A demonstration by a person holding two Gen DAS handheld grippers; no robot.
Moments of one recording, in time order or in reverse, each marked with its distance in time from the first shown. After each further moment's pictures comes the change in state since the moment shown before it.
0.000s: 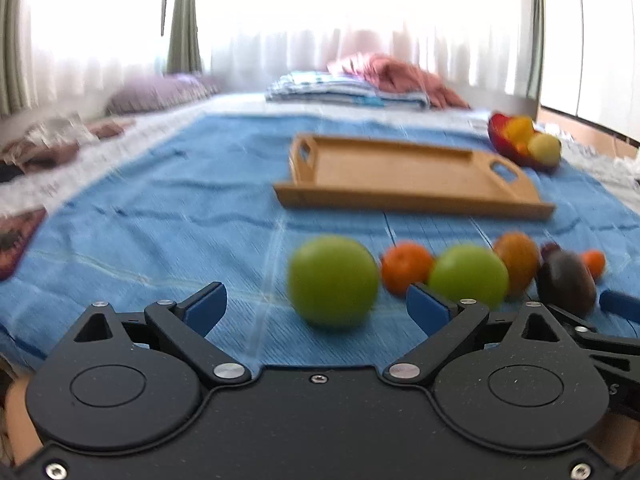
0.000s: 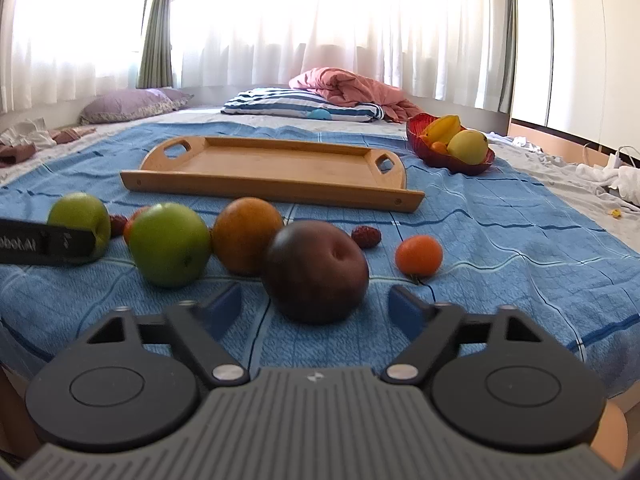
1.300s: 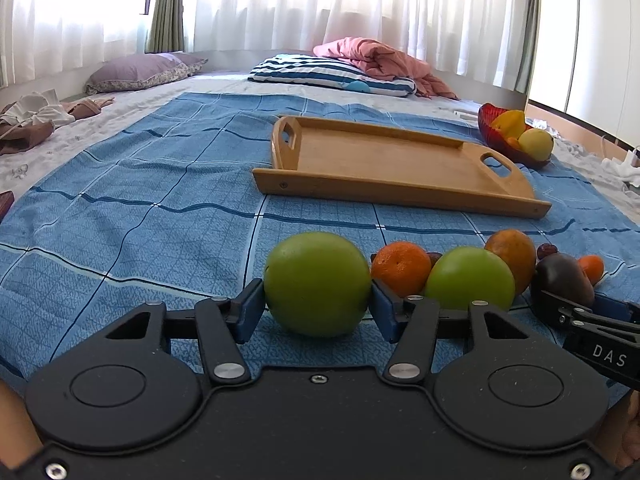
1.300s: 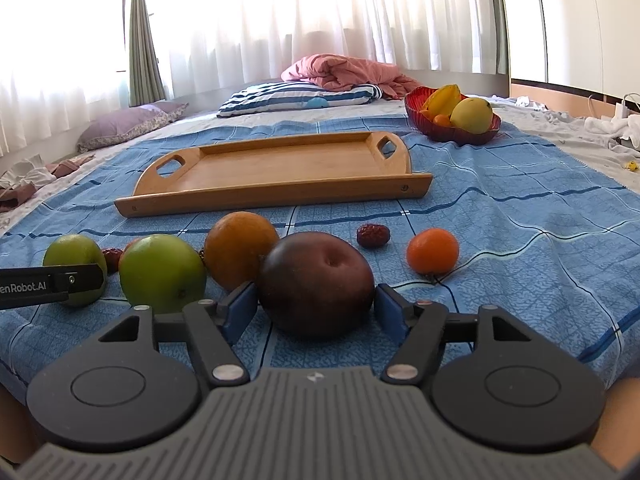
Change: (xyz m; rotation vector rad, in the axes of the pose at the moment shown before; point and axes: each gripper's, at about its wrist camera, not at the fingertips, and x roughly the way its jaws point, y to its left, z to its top) left arm 0.038 -0.003 0.004 -0.029 0.084 -0.076; right arm 0.022 -0.014 0.009 0.141 0.040 0.051
